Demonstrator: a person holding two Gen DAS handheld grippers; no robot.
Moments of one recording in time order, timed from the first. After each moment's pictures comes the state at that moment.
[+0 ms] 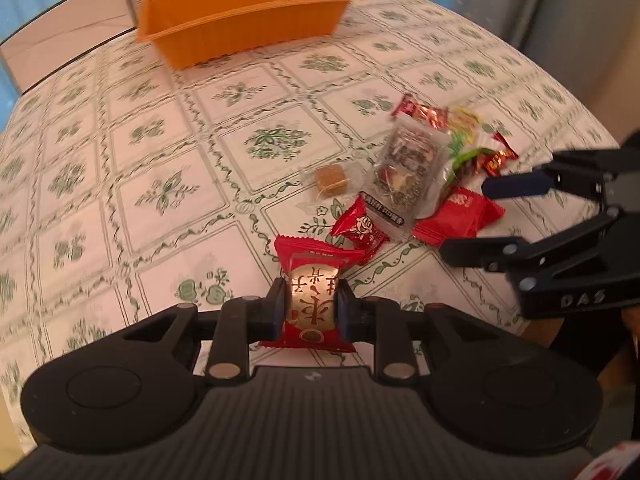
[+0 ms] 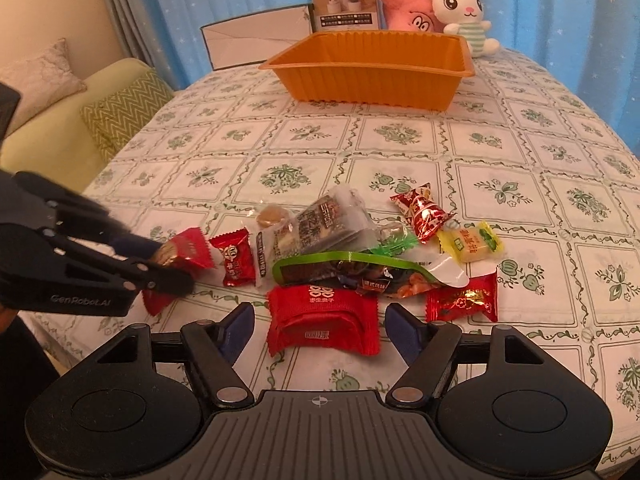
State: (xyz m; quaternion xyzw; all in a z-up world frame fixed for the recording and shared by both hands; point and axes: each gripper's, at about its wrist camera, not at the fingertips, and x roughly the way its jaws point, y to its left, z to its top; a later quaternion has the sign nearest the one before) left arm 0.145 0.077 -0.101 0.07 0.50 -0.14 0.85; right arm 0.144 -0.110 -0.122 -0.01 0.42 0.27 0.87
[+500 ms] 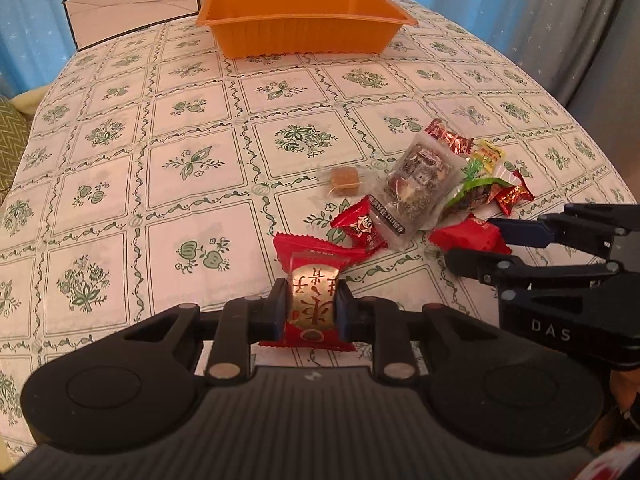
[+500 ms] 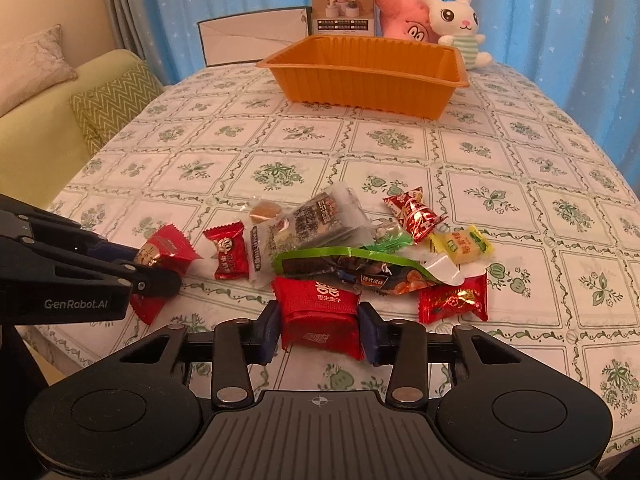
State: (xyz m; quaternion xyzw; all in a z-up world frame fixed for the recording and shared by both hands) left arm 0.123 0.068 -0.099 0.01 0.48 -0.06 0.87; right arm 0.131 -0.104 -0.121 -0.04 0.40 0.25 0.88
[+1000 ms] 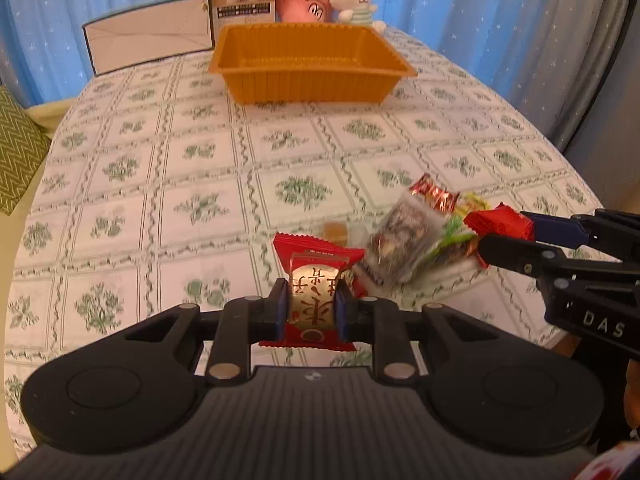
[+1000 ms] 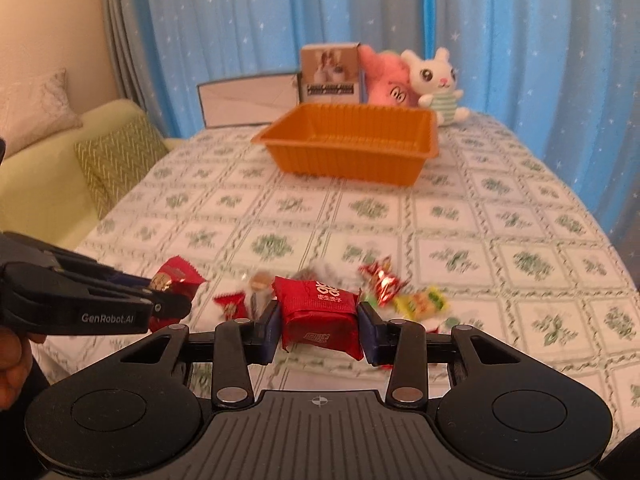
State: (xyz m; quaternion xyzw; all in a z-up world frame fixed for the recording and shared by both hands) left arm 0.126 0.059 -0.059 -0.01 0.44 -0.04 0.90; right arm 0.120 -0.130 -0.067 -0.01 0.33 0.24 0.91
